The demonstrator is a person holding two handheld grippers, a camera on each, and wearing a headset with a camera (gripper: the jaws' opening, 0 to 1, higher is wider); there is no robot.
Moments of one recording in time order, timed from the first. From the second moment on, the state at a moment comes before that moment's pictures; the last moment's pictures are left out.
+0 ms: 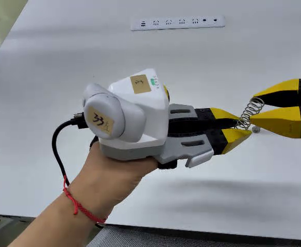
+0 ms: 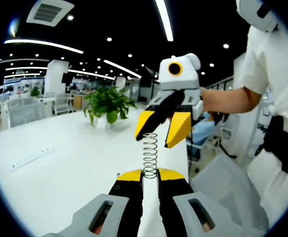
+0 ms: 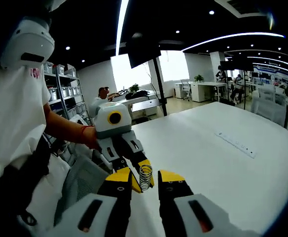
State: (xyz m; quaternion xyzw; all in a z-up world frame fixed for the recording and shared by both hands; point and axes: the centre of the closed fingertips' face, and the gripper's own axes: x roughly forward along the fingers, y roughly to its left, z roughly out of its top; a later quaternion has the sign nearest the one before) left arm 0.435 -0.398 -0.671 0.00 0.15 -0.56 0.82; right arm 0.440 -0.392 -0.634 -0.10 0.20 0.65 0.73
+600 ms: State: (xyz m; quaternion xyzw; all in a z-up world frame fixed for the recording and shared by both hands) left arm 0.428 -0.411 -0.675 0.03 0.15 -0.57 0.81; right arm 0.426 -0.394 -0.640 -0.39 0.25 0.73 0.50
